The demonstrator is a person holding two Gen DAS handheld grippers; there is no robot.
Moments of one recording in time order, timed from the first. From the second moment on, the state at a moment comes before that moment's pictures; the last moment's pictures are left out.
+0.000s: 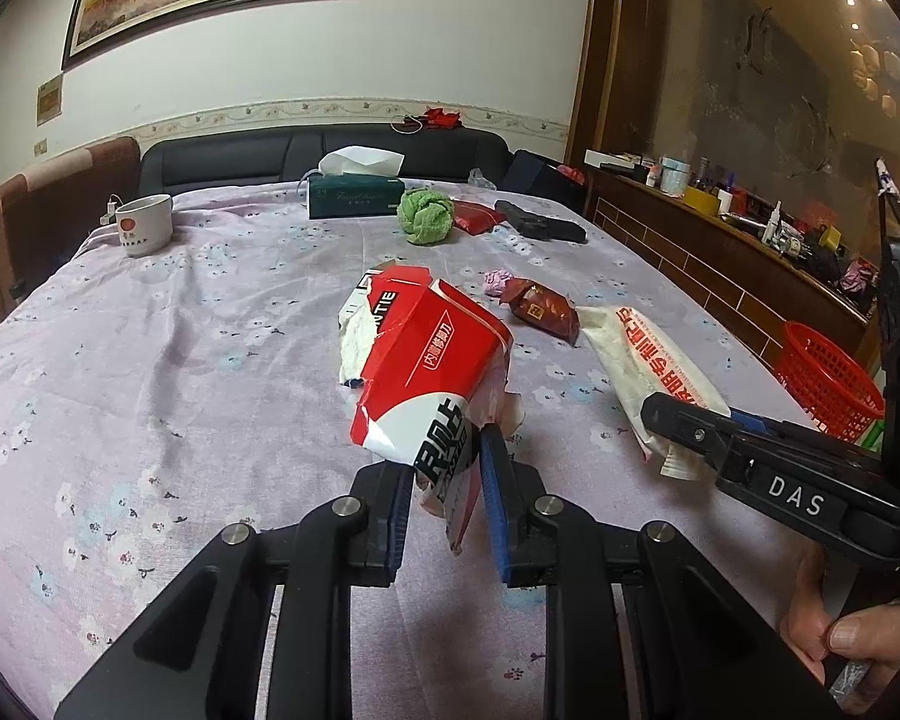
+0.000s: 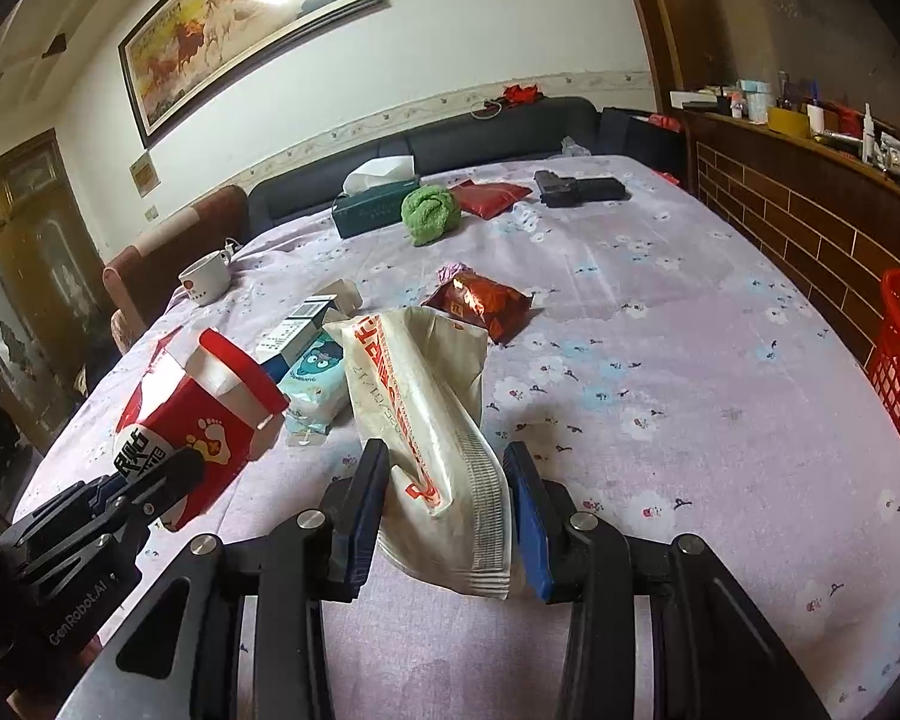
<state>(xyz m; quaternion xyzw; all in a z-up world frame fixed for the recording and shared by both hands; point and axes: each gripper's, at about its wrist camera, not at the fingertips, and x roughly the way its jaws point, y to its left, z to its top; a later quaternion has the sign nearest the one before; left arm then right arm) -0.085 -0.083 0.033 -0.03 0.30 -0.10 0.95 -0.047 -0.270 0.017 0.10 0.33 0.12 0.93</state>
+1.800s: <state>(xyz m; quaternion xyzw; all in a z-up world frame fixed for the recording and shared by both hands) -0.139 -0.102 0.073 0.01 0.25 -0.09 0.96 -0.111 -0.298 0.069 0.12 0.27 0.12 0.95</state>
